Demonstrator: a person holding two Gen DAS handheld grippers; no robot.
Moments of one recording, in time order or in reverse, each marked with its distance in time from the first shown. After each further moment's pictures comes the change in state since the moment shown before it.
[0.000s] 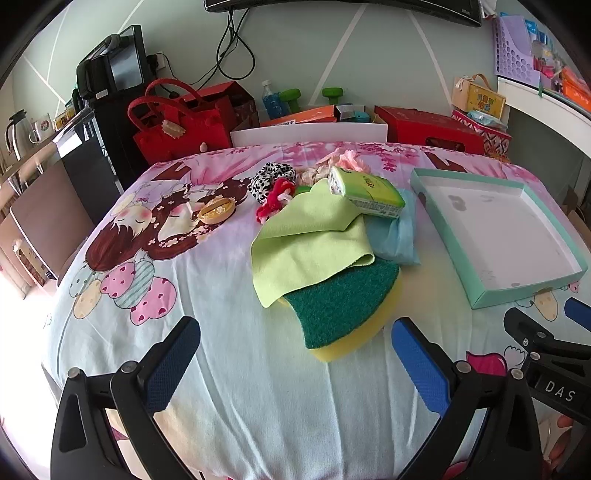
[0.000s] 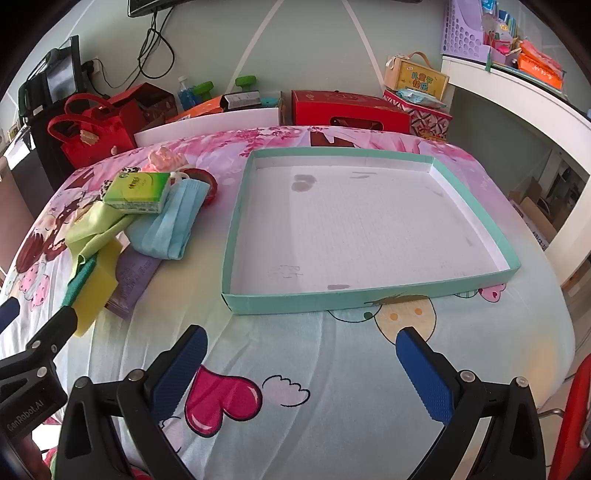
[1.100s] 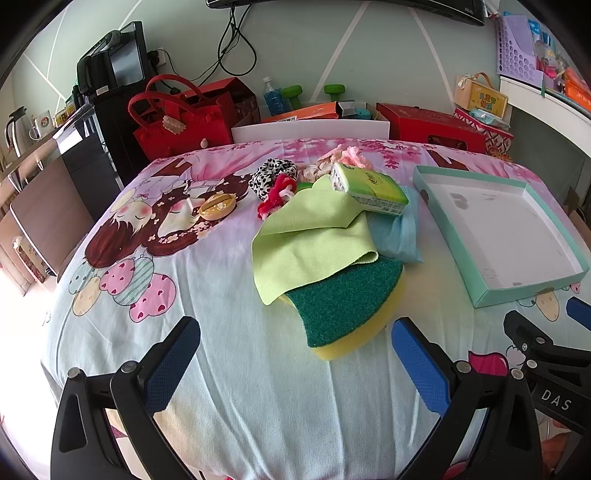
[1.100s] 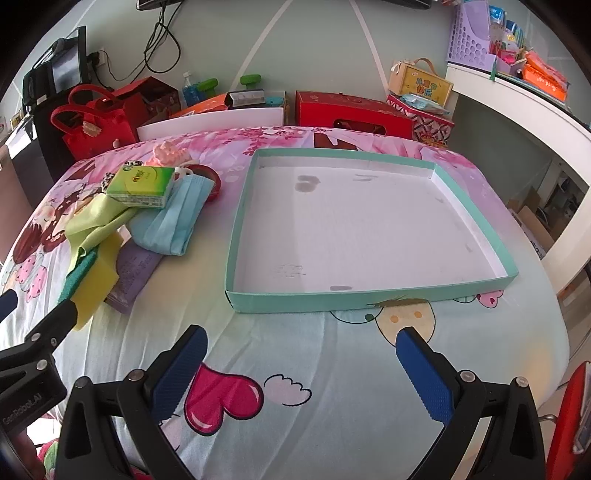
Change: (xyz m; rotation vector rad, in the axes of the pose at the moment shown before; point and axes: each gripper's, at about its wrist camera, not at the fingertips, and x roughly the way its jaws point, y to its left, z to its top) left arm 0.002 0.002 -0.001 -0.007 0.012 -0.003; right arm -0.001 0.006 -0.001 -0.033 -0.004 -0.017
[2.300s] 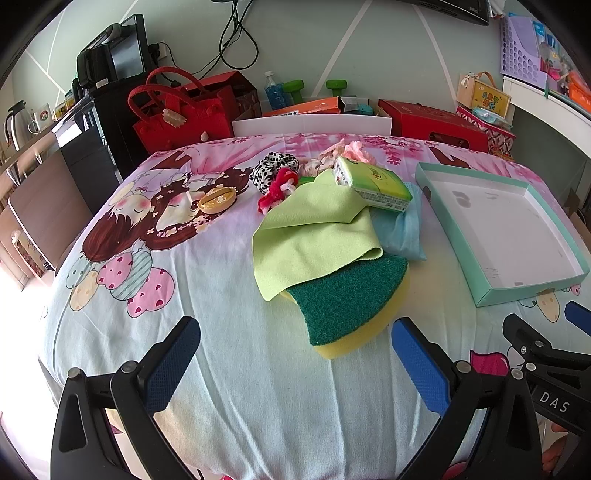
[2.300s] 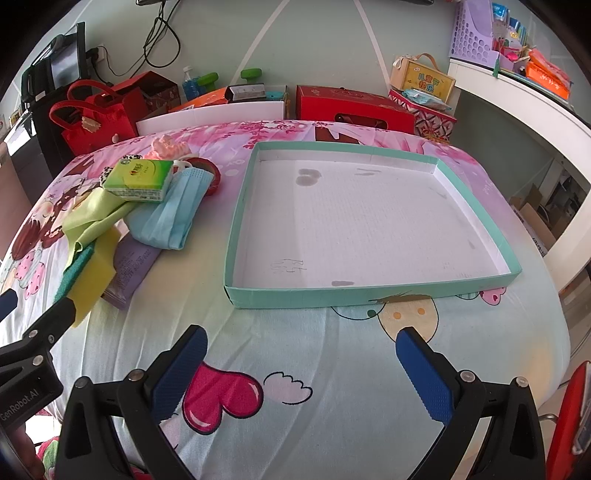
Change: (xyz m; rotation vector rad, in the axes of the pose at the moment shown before) left arm 0.005 0.003 0.001 -0.012 0.023 -0.004; right arm 0.005 0.001 0.000 -0.005 0.023 -0.002
